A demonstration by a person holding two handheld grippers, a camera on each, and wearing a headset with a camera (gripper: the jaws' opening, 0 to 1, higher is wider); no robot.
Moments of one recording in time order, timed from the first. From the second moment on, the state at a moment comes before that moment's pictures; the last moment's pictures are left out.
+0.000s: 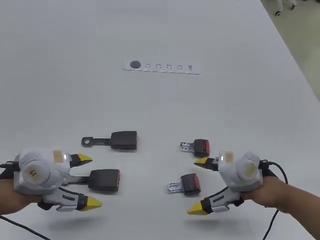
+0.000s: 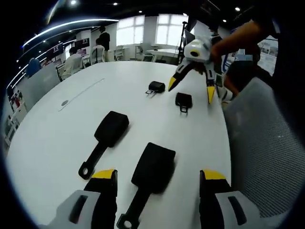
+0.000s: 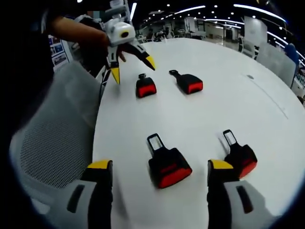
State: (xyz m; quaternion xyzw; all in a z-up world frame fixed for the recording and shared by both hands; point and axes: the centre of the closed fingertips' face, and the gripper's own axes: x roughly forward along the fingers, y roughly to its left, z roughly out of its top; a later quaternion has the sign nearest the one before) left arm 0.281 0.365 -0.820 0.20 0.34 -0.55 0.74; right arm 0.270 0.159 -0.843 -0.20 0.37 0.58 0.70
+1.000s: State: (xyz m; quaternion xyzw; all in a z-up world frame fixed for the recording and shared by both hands) left arm 0.292 0.364 -0.857 0.30 0.33 -0.60 0.67; right arm 0.278 0.155 -0.860 -0.24 0.36 0.61 0.66
